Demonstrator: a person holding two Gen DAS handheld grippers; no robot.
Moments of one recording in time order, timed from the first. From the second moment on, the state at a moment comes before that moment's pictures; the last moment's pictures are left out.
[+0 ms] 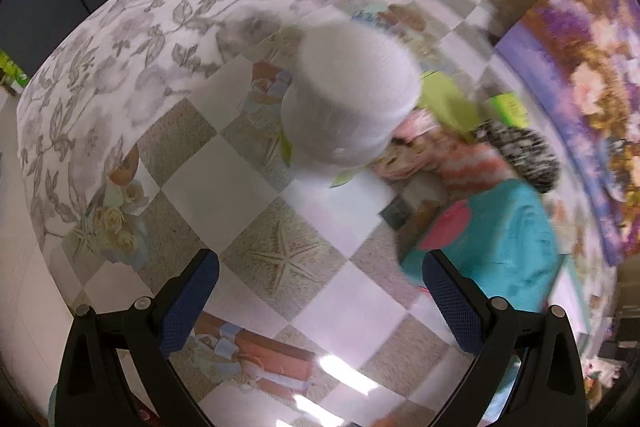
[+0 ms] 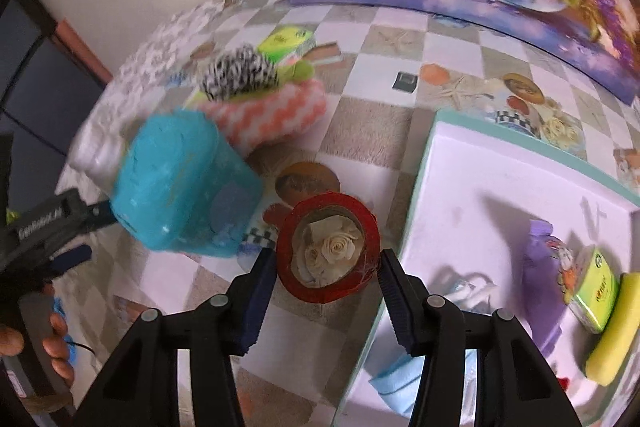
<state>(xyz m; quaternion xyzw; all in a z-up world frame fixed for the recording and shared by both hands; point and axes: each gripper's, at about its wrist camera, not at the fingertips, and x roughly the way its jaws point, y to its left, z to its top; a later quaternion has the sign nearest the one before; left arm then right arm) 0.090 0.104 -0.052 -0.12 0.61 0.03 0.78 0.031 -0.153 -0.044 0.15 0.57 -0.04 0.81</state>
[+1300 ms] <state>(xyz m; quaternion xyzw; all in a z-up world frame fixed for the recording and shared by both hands) 0.214 -0.068 -0.048 0.06 0.64 -0.12 0.75 -0.003 -0.243 0.055 0.20 0.47 -0.16 0.84</state>
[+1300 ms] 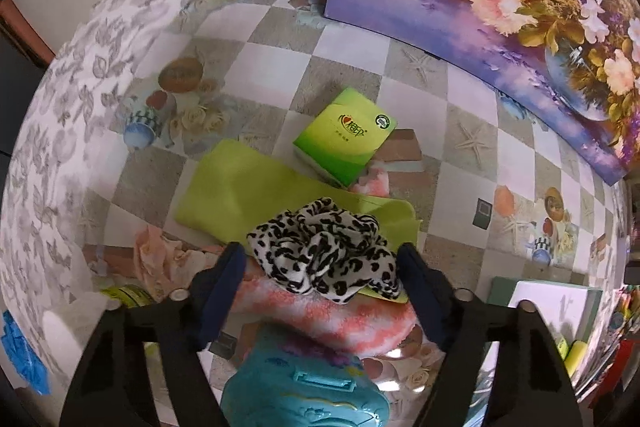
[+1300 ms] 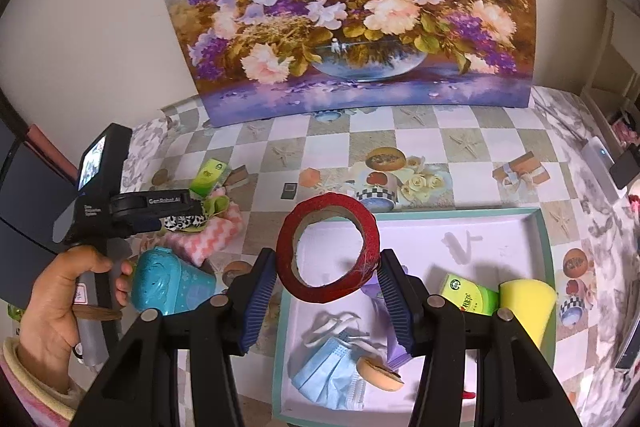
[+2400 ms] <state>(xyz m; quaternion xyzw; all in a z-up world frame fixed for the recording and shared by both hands) 0.092 -0.126 0.032 0.00 0.55 -0.25 0.79 -0.042 -0.310 0.024 0.24 0.49 -0.24 0.80</state>
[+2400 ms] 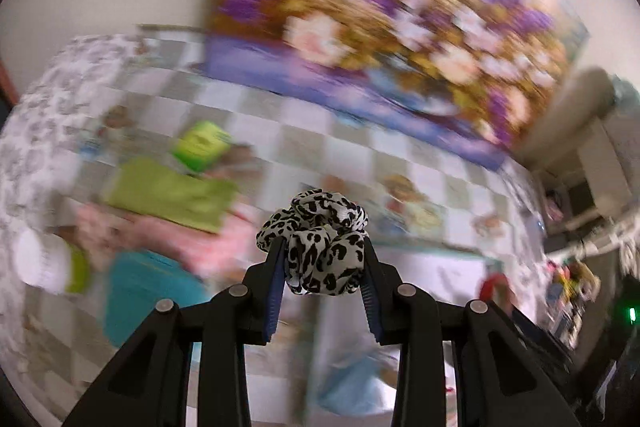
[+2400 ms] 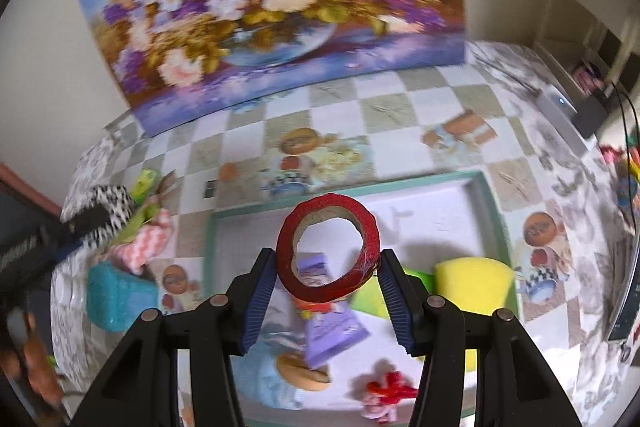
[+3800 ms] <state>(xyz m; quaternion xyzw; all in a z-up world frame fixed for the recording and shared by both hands) 0.079 -0.150 0.006 0.05 0.55 -0.22 0.81 -0.058 -0.355 0.056 0.20 0.47 -0.31 0.80</state>
